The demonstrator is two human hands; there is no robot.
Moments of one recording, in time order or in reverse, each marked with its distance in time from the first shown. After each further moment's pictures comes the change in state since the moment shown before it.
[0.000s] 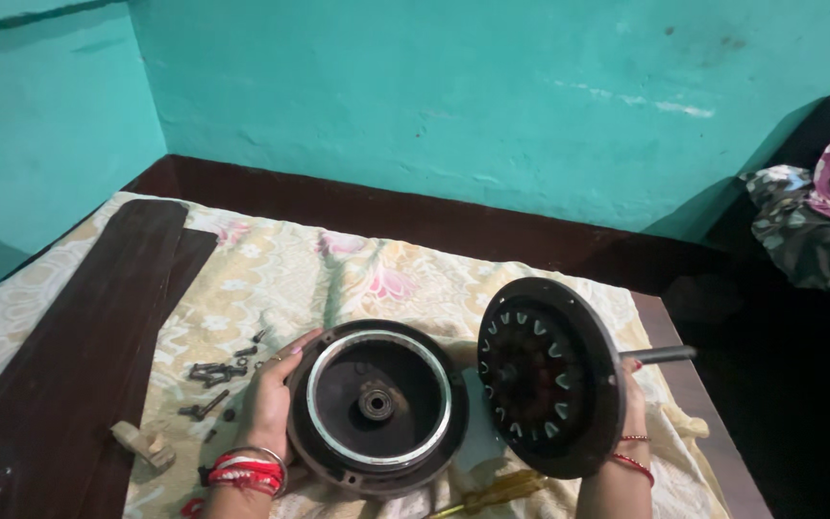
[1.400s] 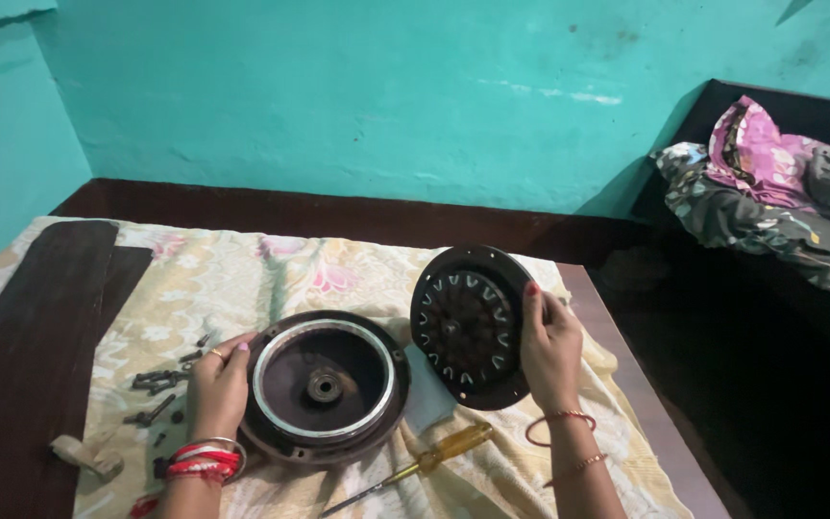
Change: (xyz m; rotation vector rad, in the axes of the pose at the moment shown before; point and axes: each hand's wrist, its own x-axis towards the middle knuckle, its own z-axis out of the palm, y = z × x) left_hand 0.024 -0.020 -0.030 0.720 0.179 0.408; right_hand -0.105 -0.009 0.089 -1.312 0.120 -0.759
